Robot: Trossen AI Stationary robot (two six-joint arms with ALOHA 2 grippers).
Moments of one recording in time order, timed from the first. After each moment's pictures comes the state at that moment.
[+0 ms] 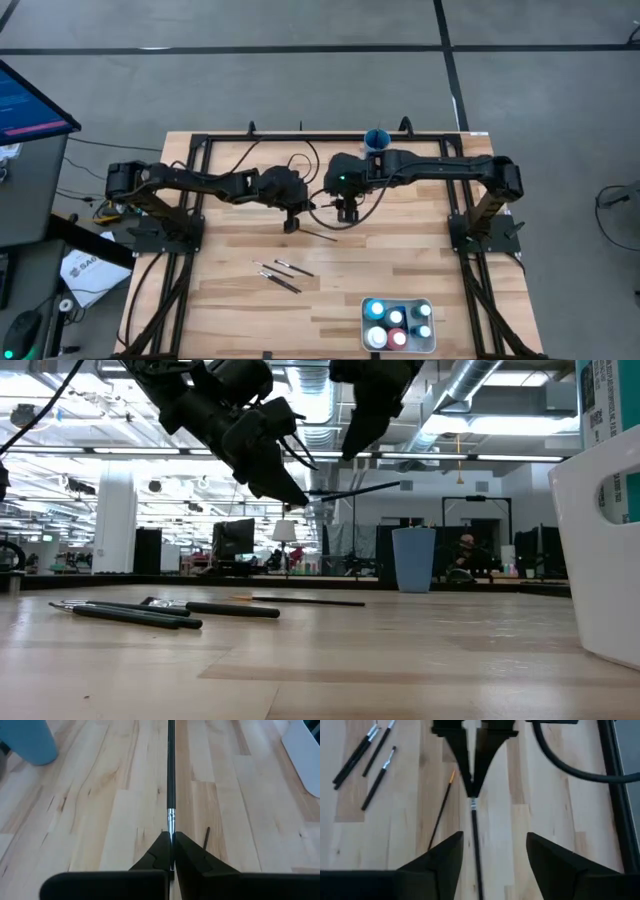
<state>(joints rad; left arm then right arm) 0.16 1.50 0.84 0.02 0.10 0.07 -0.08 1.73 1.58 -0.85 0.09 -0.12</state>
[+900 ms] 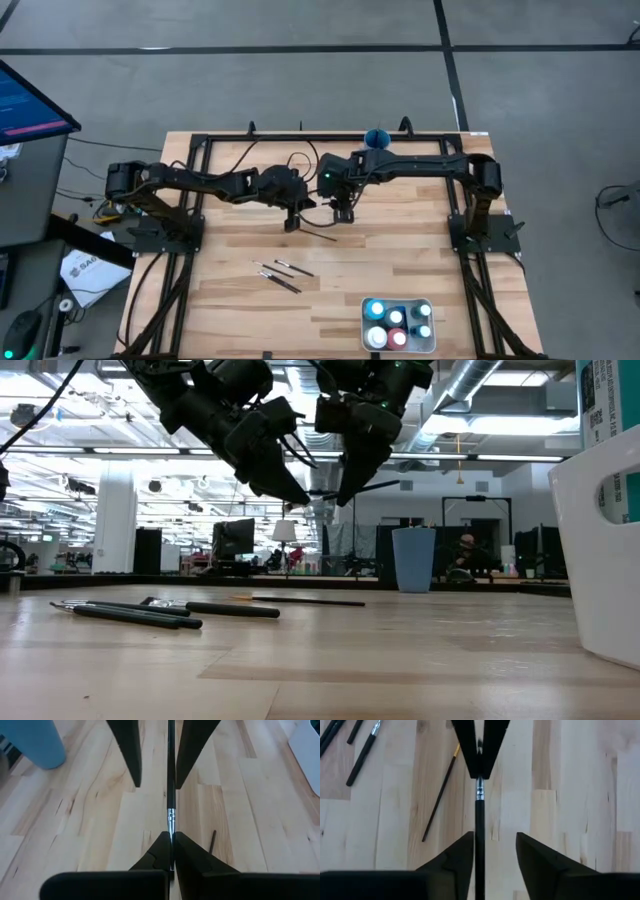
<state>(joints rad) 0.16 1.50 0.84 0.03 0.08 0.07 -0.15 1.87 1.58 -0.85 -0.05 -0.21</state>
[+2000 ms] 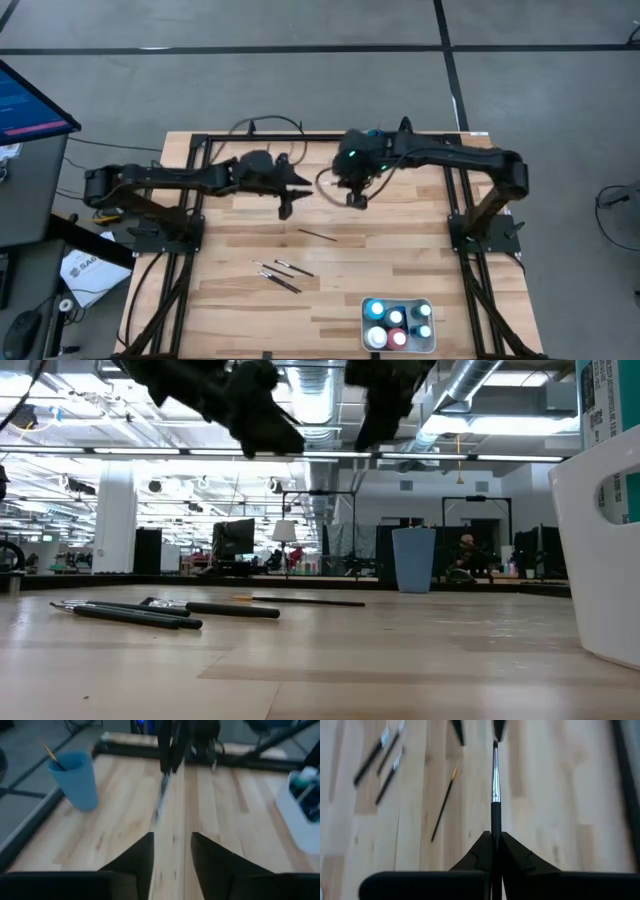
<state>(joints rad) 0.21 1.31 0.84 0.04 0.07 0.02 -0.21 1.67 1.58 -0.90 -0.09 -0.17</state>
